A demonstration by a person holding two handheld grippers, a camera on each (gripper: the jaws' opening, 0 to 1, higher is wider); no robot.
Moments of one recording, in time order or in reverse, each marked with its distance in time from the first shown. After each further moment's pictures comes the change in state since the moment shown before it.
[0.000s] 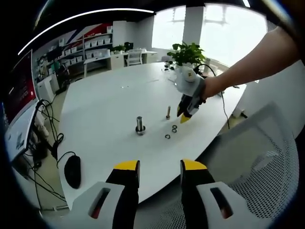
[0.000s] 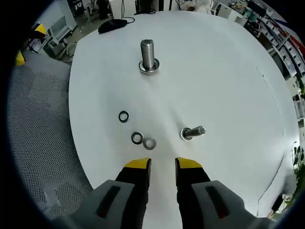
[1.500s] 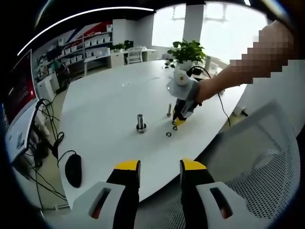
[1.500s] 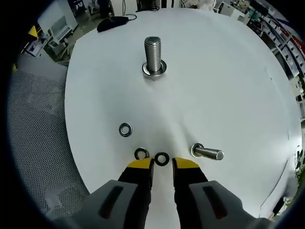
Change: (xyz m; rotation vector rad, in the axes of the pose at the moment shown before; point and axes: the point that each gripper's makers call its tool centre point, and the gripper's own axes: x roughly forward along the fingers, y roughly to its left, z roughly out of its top) left arm 0.001 0.003 -0.006 0.004 0.023 0.008; right arm 0.018 0.003 0.018 0.008 0.012 0.016
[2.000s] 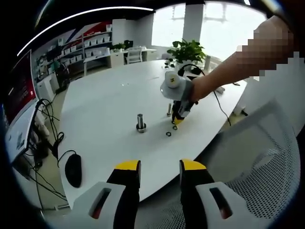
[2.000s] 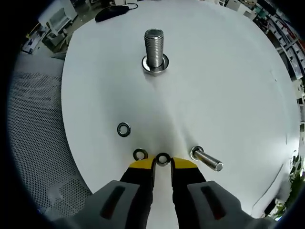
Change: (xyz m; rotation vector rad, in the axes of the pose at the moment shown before) left arm 0.000 0.000 -0.001 -0.003 0.001 0.002; right arm -0.007 0.007 0.003 -0.041 0.129 -0.015
